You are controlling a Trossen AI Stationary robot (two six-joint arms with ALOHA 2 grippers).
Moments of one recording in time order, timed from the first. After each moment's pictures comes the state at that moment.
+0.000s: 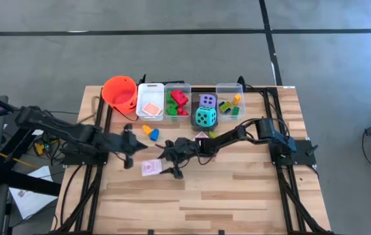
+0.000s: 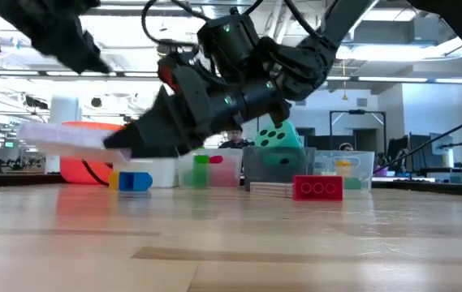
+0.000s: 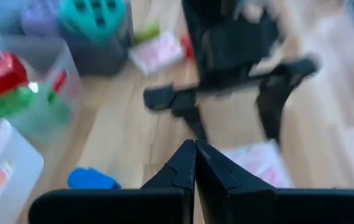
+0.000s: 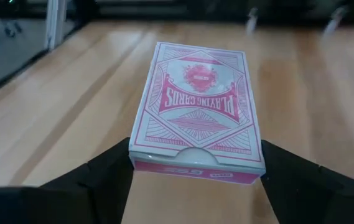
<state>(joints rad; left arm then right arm) -0.30 0.76 0.54 -0.40 -0.38 -0.22 0.07 2.26 1.33 0.51 -0.25 0.00</state>
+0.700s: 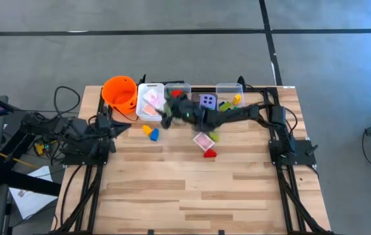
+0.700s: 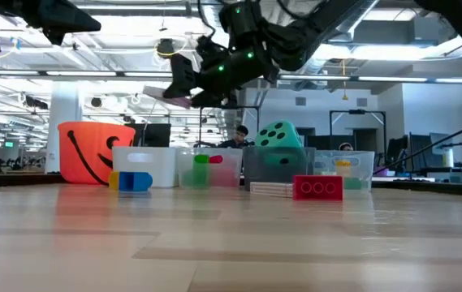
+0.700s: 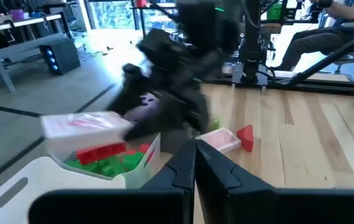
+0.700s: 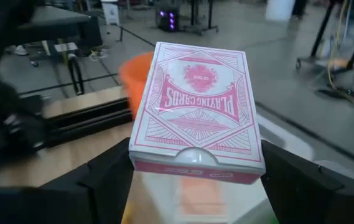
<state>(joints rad) -0.30 0.32 0.54 -0.46 -0.65 -0.09 -0.17 2.08 1.41 0.45 0.34 0.11</state>
